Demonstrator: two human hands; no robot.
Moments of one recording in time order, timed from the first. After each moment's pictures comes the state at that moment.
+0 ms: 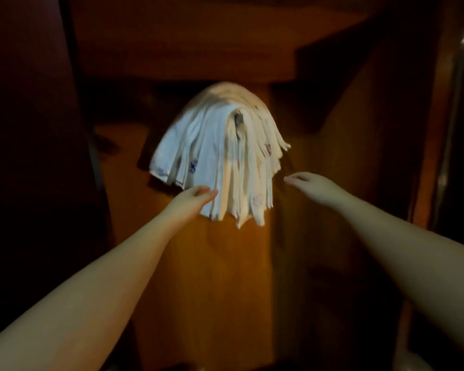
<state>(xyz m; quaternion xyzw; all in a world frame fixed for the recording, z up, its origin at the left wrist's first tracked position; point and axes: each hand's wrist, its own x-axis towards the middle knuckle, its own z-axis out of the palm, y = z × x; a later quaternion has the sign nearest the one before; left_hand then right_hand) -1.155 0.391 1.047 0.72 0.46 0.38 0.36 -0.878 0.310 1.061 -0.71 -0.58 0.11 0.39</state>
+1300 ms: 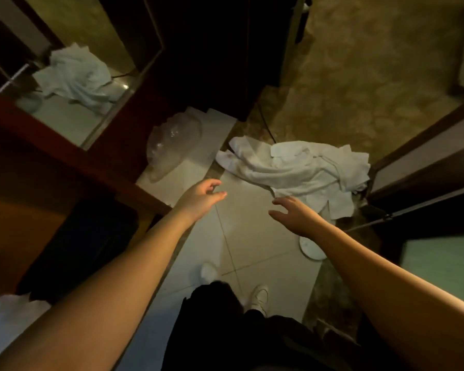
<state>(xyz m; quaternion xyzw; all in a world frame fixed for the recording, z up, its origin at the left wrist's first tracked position) -0.571 0.050 0.592 0.81 0.29 -0.18 0.48 -0.488 -0.196 0.544 -0.88 -0.17 0.39 0.21</state>
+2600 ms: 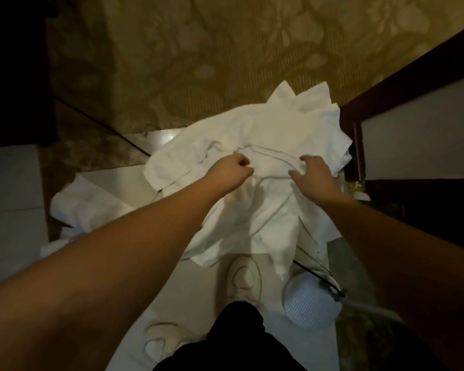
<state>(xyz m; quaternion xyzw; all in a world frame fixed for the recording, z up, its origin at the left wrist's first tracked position) 0.060 -0.210 -0.003 0.83 0.01 -0.44 0.33 0.000 -0.419 -0.032 -0.87 0.27 0.30 0.28</state>
